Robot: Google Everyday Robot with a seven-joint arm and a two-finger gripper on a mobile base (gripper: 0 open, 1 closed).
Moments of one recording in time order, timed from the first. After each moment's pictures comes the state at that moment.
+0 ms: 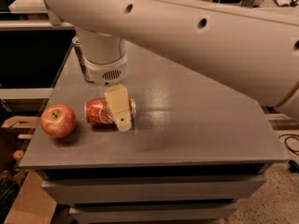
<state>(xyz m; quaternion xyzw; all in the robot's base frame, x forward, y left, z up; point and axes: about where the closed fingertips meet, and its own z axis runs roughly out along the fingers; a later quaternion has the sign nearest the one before) 0.495 0.081 0.872 -0.82 0.57 -0.05 0.05</state>
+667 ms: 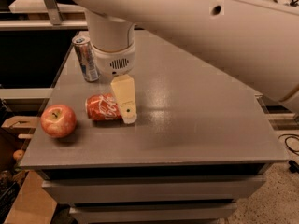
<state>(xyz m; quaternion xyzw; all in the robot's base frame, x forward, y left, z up) 0.503 0.070 0.887 -0.82 0.57 -0.03 0.06</state>
